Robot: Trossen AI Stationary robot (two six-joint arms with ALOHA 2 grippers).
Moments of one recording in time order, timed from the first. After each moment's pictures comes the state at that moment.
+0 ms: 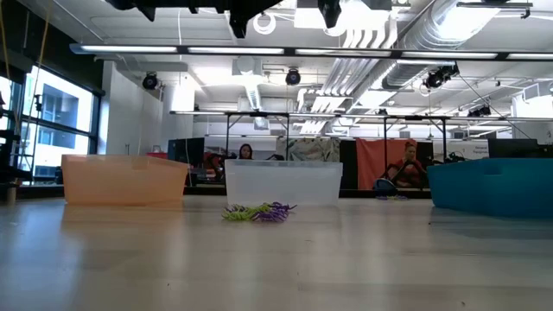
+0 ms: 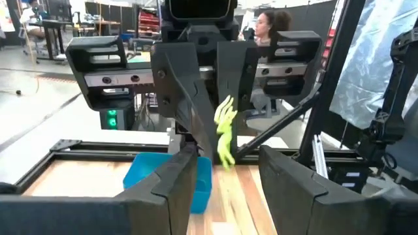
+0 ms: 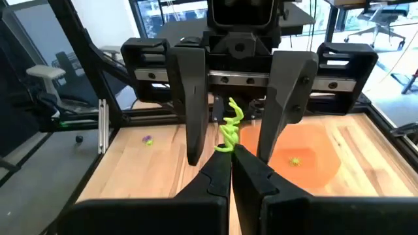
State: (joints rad) left arm 0.09 1.32 0.87 0.45 0.20 -0.07; right arm -0.07 1.37 1.16 -0.06 -0.19 0.07
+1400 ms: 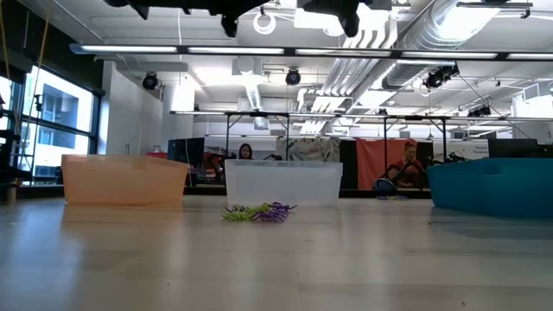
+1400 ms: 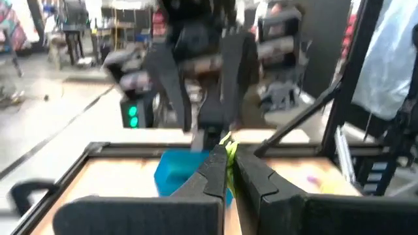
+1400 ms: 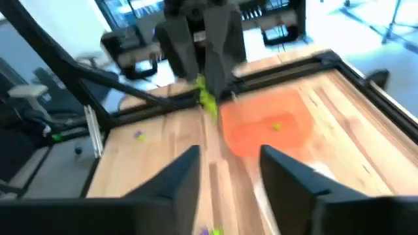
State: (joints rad) left arm 0.16 1.25 0.87 0.34 0.20 0.00; right arm -0.15 1.27 1.16 -0.23 -0.19 0.21
